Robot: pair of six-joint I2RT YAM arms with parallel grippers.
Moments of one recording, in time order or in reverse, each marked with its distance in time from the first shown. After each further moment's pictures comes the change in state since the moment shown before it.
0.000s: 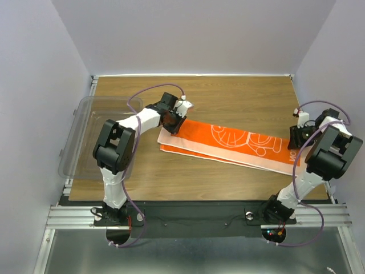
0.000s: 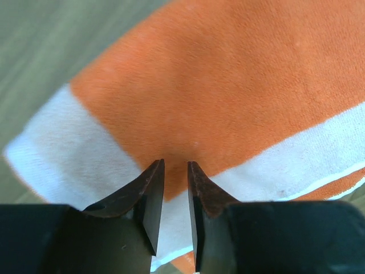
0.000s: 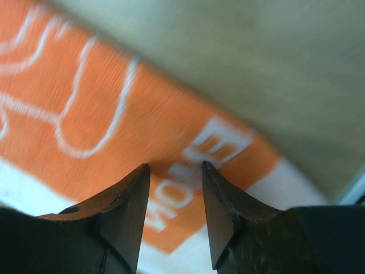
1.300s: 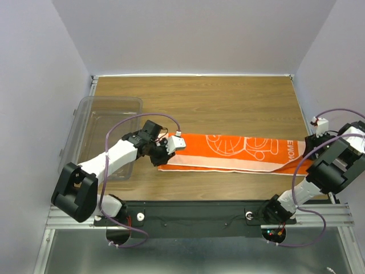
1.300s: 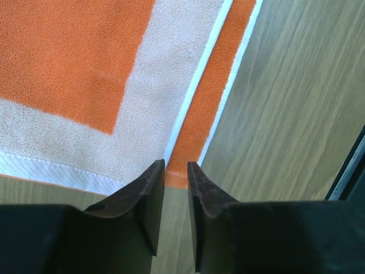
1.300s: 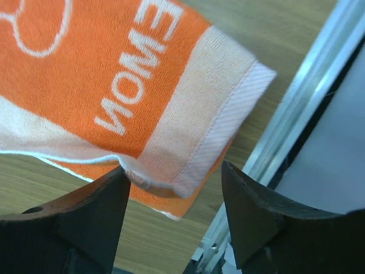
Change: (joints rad) left arm -0.046 -0.599 -0.539 -0.140 0.196 0.390; right arm -0.242 -0.099 0.020 -0.147 -0.074 -0.341
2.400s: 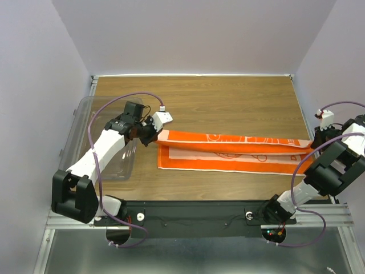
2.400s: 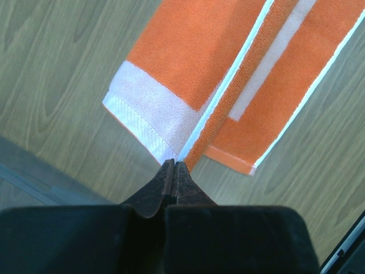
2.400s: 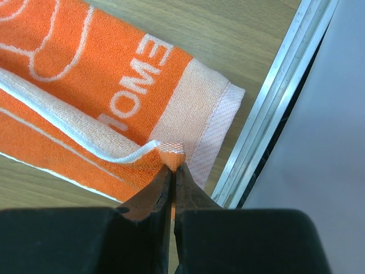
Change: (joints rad) left arm 0.213 -0.024 0.206 -0.068 0.026 0.003; right arm 0.013 -0.055 0.081 -0.010 -0.059 0.060
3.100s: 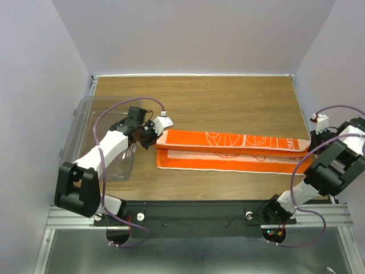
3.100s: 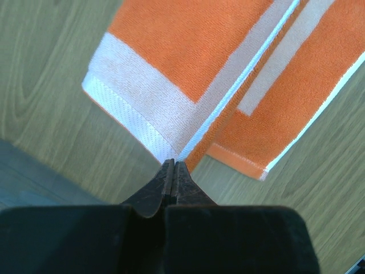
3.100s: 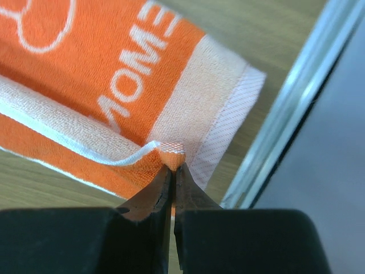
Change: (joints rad) left arm 0.000 0.052 -0.106 0.097 -0.071 0.007; right arm 0.014 0.000 -0.093 0.042 0.049 -0.019
